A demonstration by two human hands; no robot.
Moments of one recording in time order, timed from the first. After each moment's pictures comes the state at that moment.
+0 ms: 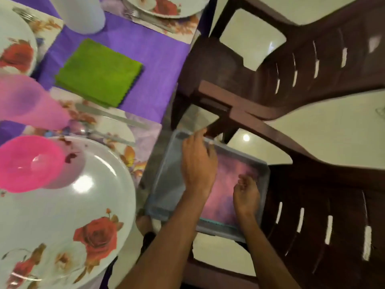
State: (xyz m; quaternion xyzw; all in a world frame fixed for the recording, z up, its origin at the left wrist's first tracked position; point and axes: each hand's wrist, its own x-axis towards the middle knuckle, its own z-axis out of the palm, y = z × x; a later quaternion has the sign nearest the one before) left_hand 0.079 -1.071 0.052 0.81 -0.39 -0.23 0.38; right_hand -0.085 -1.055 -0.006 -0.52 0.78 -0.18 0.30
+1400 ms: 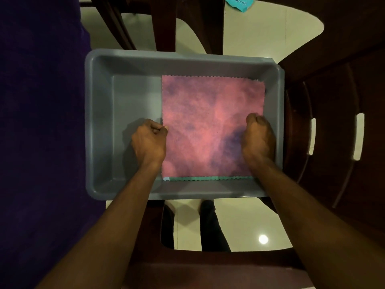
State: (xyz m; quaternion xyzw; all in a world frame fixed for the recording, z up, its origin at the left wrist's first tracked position) left_hand 0.028 -1.020 -0.186 0.88 -0.33 -0.29 0.18; right_hand -0.218 -1.056 -0.206 -0.66 0.74 0.03 0.16
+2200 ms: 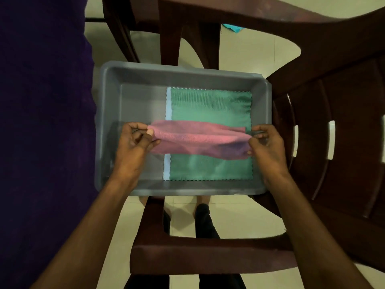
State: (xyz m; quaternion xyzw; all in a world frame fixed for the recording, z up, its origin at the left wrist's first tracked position) left_hand 0.055 -0.984 -0.103 0.70 -0.24 -0.50 0.45; right_hand -0.241 -1.027 -0.132 -0.41 0.73 -0.29 0.47
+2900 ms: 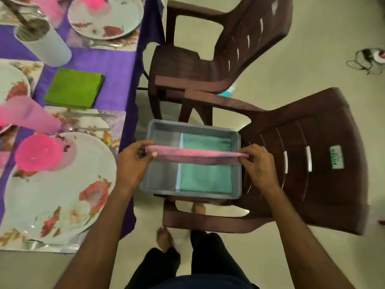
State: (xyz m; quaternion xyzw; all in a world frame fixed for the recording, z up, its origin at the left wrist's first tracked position) left_hand 0.104 -0.936 0.127 0.75 -0.42 -0.37 0.36; right_hand -0.248 -1.002 0.109 -0.71 0.61 -0.22 0.27
